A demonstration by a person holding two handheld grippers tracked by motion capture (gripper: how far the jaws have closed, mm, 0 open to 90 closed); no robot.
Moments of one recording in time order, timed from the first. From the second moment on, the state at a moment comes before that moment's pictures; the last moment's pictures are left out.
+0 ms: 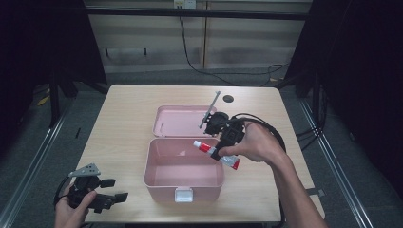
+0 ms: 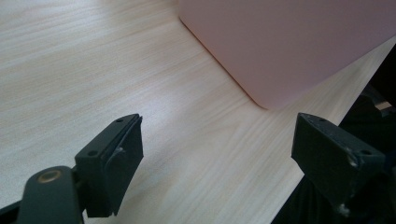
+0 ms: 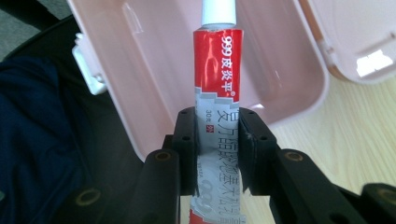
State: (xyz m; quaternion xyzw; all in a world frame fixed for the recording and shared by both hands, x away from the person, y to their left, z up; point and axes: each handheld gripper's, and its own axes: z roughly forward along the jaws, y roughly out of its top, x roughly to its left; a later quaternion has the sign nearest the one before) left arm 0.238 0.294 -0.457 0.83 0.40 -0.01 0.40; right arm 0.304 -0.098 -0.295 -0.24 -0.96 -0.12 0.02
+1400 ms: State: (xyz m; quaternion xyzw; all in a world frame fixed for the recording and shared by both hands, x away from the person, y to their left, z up) left arm 0.237 0.294 -0.456 0.83 0.39 -0.01 0.40; right arm 0.309 -0.027 -0.347 -0.16 -0.98 -0.10 0.06
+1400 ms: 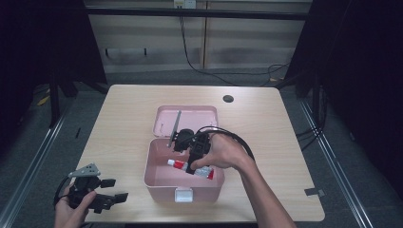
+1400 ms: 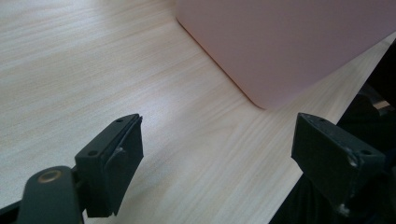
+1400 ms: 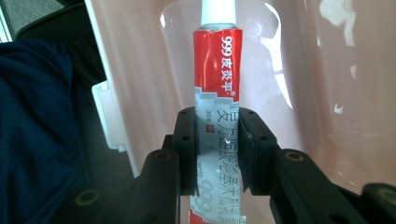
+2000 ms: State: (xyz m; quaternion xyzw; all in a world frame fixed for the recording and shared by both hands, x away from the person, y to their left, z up) left arm 0.237 0.294 -0.456 0.83 0.39 -0.01 0.40; right arm 0.309 -0.016 -0.380 -0.14 -0.98 -0.08 0.09
